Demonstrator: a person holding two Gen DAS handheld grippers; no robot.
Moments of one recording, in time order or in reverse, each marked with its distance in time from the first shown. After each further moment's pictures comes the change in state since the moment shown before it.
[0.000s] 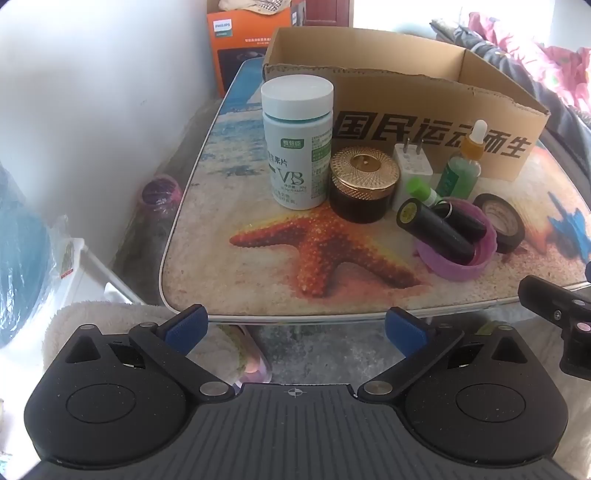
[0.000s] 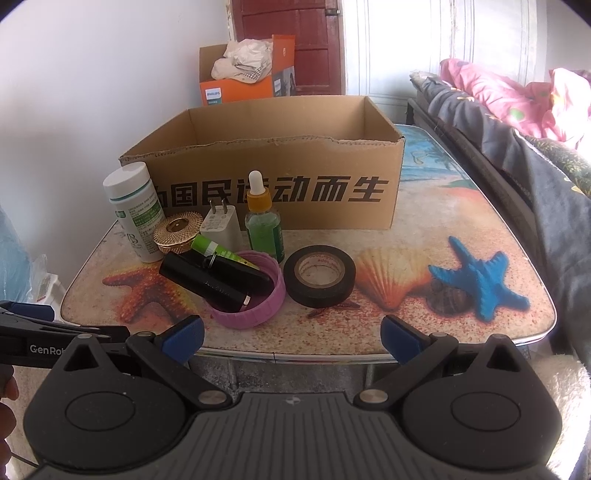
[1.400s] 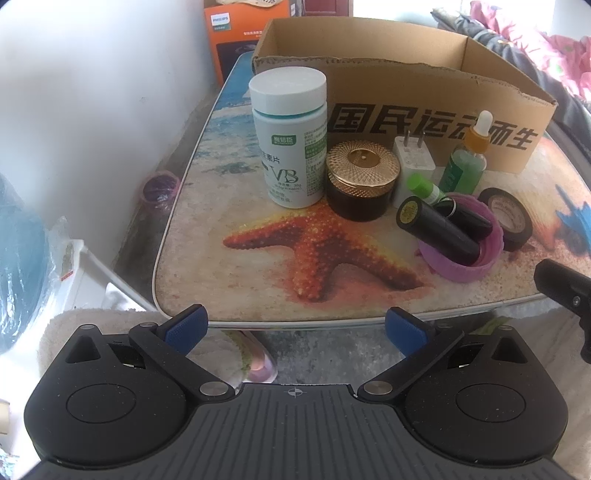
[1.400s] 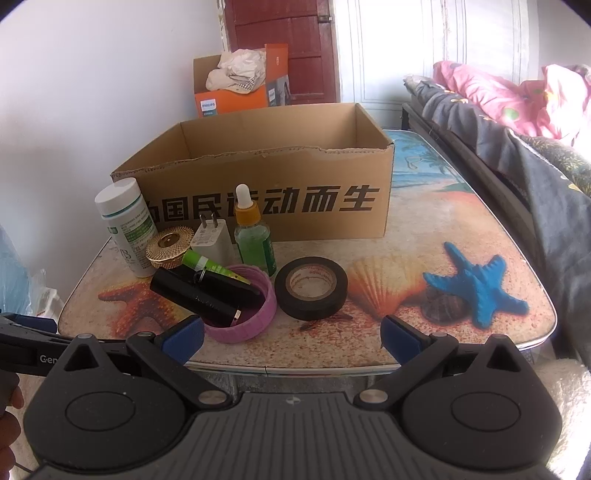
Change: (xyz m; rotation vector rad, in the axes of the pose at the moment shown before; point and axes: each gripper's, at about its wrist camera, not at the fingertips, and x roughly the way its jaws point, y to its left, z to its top) left arm 0.005 -0.002 0.005 -0.010 -0.021 -0.037; right arm 0.003 -0.012 0.001 0.037 -0.046 0.006
